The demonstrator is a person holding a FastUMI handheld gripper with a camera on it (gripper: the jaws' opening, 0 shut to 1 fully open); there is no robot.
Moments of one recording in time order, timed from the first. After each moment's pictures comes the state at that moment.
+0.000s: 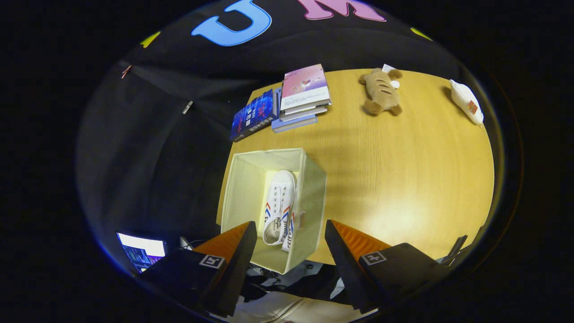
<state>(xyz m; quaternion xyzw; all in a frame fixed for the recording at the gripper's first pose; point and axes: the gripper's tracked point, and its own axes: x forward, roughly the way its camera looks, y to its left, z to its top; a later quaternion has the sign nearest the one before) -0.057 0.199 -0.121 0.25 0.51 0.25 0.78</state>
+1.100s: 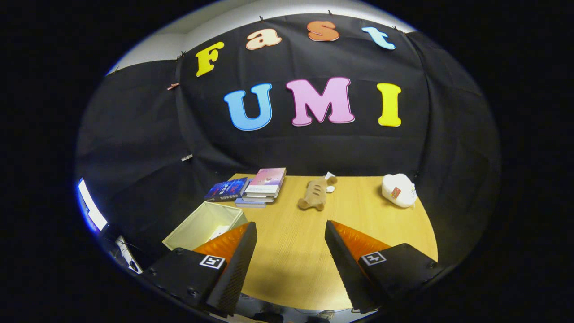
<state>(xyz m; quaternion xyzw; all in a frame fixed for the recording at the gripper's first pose) -0.090 -0.012 -0.064 0.14 0.15 0.16 0.97</state>
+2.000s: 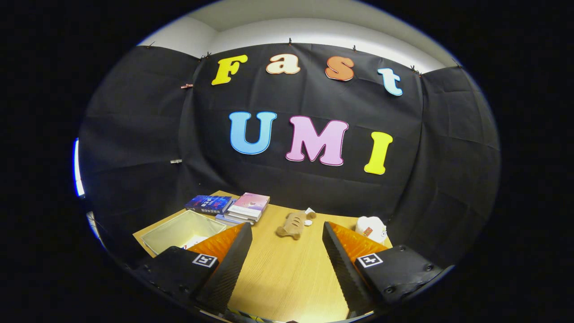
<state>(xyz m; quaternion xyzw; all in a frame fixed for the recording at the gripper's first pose) -0.104 -0.016 -0.021 0.06 0.07 0.11 0.99</state>
